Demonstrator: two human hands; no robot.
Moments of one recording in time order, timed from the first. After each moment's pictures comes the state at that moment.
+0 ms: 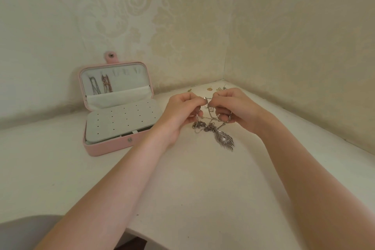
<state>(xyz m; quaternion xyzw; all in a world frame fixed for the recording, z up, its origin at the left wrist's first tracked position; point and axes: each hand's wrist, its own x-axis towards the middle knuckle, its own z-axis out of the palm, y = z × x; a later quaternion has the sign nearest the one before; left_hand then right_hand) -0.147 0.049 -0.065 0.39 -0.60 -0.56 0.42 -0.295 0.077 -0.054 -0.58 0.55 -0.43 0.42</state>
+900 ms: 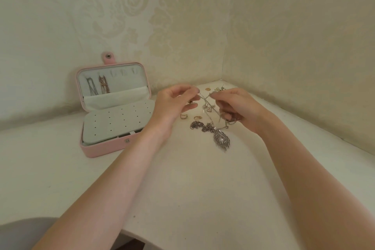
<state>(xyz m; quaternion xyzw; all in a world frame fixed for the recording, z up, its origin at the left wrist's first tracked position) -0.140 0.046 -0.062 0.33 -0.60 -0.51 0.52 -0.302 0.077 -0.054 -0.55 0.57 -0.46 0.41</state>
